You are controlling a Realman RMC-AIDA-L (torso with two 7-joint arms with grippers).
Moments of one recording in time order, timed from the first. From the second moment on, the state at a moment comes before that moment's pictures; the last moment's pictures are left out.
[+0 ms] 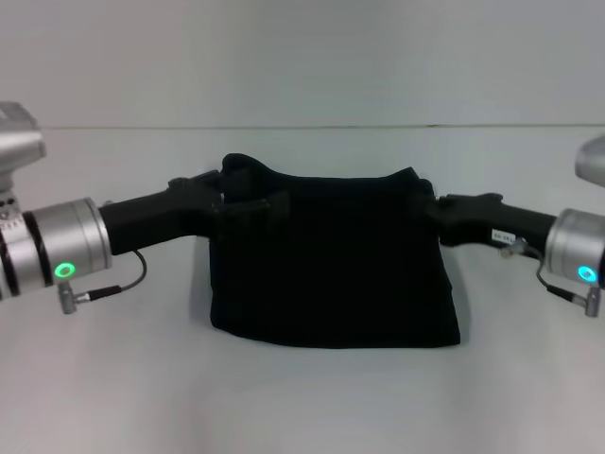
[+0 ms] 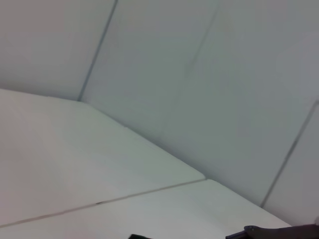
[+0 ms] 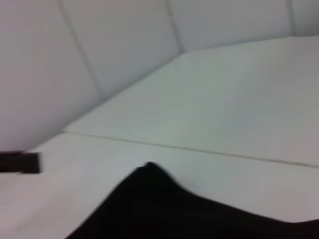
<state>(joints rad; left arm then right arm) -0.59 -2.12 0.65 0.58 1.84 1.38 -1.51 0.62 2.06 -1.05 -0.43 -1.53 -0.96 1.43</state>
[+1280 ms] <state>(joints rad) -0.72 -2.08 0.76 0.70 2.20 1.43 -1.57 0.67 2.01 -1.05 -0.75 -2.01 -1.24 1.84</state>
